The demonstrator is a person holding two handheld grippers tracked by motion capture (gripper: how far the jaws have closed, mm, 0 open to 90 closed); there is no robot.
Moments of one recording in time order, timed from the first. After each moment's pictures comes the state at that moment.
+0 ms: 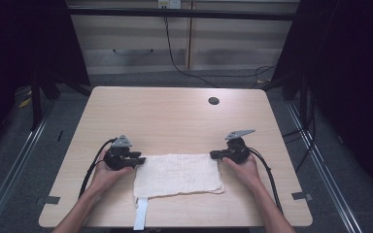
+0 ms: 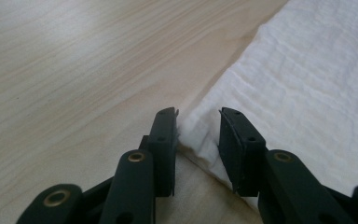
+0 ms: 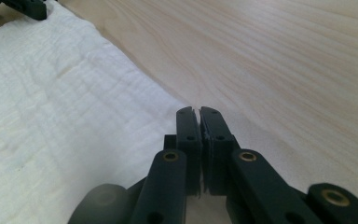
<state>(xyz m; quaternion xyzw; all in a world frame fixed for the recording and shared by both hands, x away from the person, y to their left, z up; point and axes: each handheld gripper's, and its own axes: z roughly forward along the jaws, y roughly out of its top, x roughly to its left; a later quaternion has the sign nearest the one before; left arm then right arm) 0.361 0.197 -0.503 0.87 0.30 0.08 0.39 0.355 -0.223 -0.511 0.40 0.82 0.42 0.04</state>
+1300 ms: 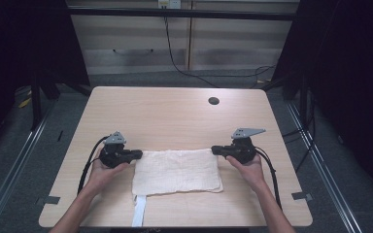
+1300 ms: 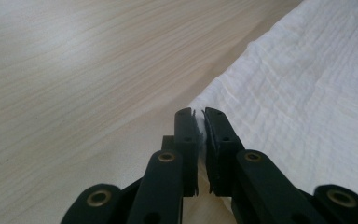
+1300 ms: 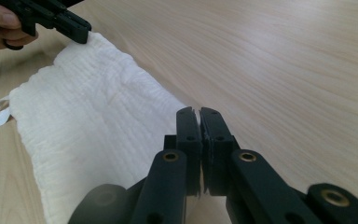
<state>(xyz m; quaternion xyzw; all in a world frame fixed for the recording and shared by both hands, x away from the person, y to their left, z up) 0.360 0.208 -0.486 0.84 0.31 0.06 0.44 0.330 -0.223 -0.467 0.36 0.80 0.47 0.08</state>
